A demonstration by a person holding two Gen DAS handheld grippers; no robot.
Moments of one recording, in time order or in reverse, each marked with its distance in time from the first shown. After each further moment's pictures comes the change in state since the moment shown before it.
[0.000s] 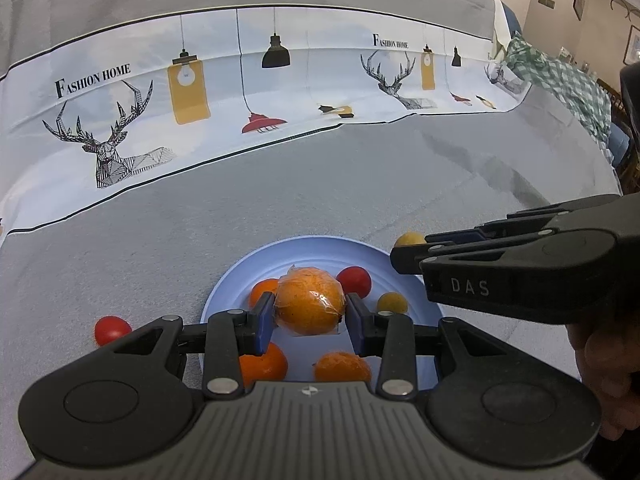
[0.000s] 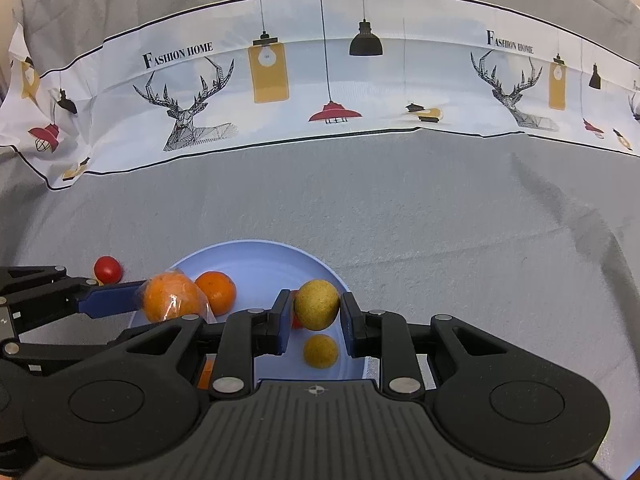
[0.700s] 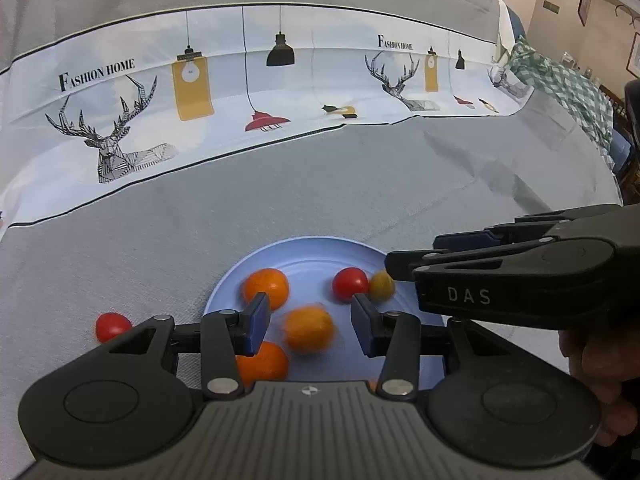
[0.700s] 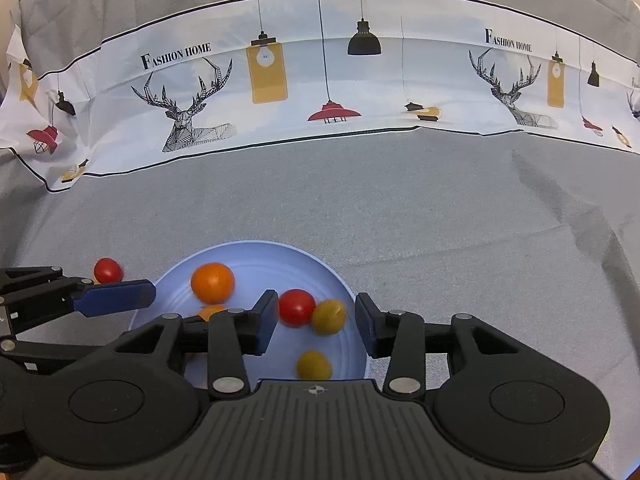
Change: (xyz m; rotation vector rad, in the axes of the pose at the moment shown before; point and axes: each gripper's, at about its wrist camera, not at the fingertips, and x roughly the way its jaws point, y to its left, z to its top) left arm -0.002 0.005 0.001 -0.020 0.000 0.000; right arm 0.001 -0.003 0.002 0.010 0.002 -0.003
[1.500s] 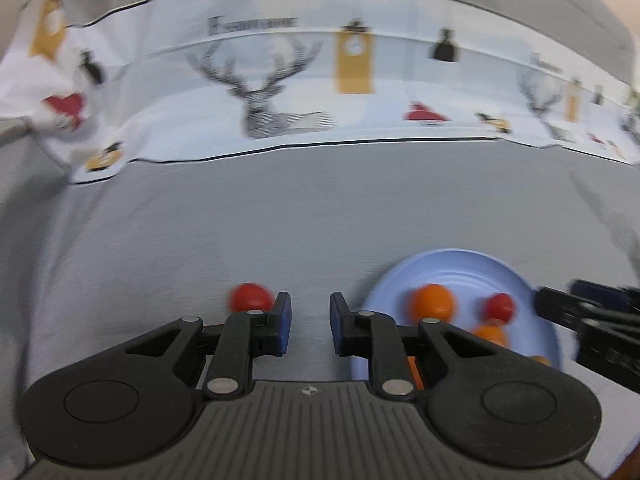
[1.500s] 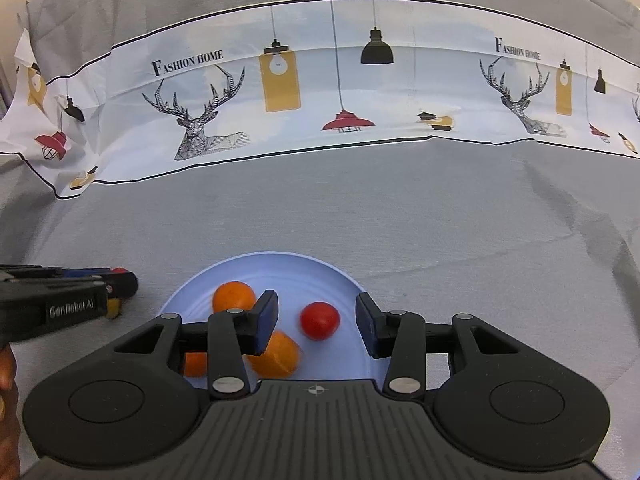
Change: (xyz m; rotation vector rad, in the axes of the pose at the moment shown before) left arm -0.001 0.074 0.003 -0.266 0.091 0.327; right arm 0.001 0.016 0.004 -0.001 -0.022 0.027
